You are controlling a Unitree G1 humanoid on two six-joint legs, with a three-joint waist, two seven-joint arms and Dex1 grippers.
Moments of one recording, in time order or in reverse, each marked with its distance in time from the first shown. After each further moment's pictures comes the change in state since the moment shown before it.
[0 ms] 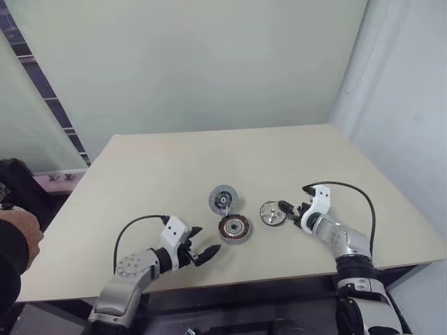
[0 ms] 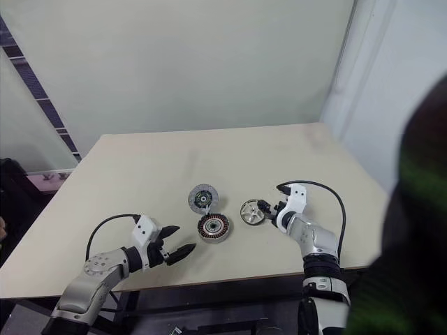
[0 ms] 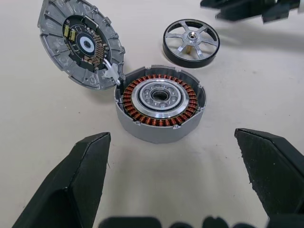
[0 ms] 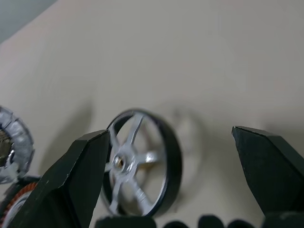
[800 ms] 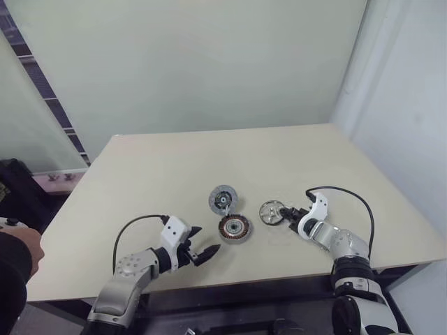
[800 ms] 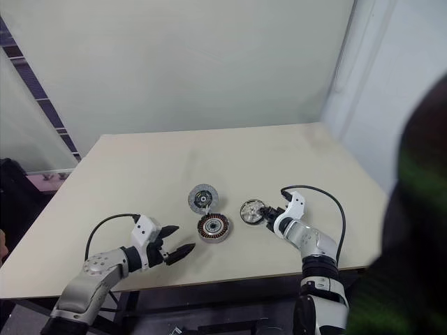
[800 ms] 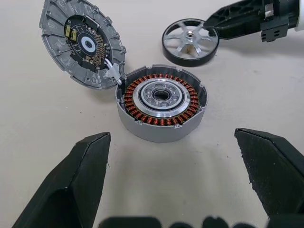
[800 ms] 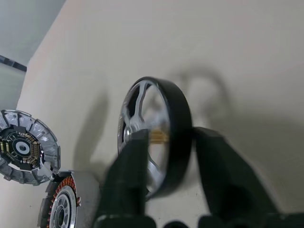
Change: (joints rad) left arm -0.002 0.005 0.000 0.000 0.000 0.000 0.000; right arm -0.008 0.032 -0.089 0.066 0.110 0.067 -0.013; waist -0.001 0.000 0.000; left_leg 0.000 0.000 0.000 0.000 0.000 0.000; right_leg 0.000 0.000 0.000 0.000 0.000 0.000
